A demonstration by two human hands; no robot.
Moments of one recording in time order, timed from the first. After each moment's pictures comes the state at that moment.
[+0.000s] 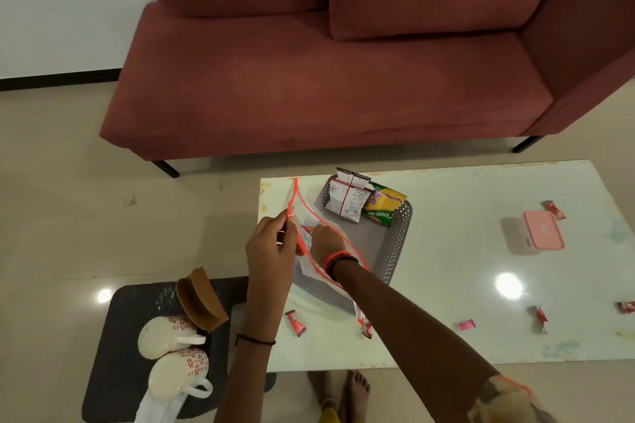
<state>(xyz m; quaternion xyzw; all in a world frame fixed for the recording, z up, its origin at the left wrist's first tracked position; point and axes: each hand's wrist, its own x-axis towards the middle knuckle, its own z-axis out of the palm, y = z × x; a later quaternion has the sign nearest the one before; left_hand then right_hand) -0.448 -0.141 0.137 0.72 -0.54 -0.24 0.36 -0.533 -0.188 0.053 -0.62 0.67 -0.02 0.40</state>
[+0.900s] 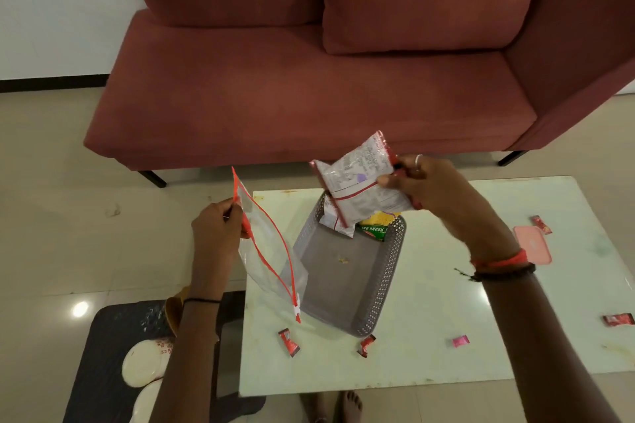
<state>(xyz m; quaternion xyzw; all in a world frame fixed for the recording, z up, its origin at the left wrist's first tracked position) -0.382 -0.210 0.148 0.76 -0.52 -0.27 0.29 -0.665 -0.230 0.204 -0.48 0.62 -0.33 0.53</state>
